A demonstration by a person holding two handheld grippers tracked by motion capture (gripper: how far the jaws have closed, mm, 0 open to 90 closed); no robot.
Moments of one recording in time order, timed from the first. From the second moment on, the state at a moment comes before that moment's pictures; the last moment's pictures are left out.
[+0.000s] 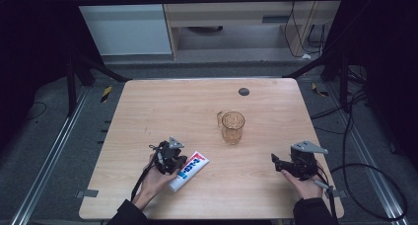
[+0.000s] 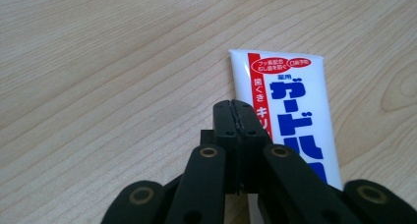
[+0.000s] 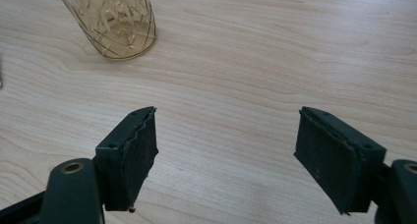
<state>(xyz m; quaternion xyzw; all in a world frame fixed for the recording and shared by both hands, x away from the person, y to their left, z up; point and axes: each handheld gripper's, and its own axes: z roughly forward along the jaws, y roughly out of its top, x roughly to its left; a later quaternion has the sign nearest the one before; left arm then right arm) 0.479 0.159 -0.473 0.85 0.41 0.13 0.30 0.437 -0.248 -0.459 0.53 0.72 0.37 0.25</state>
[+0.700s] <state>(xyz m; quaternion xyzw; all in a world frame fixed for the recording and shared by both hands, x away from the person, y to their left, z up) 0.461 0.178 -0.404 0.86 0.36 0.13 0.35 0.436 -0.252 -0.460 0.53 0.72 0.37 0.26</state>
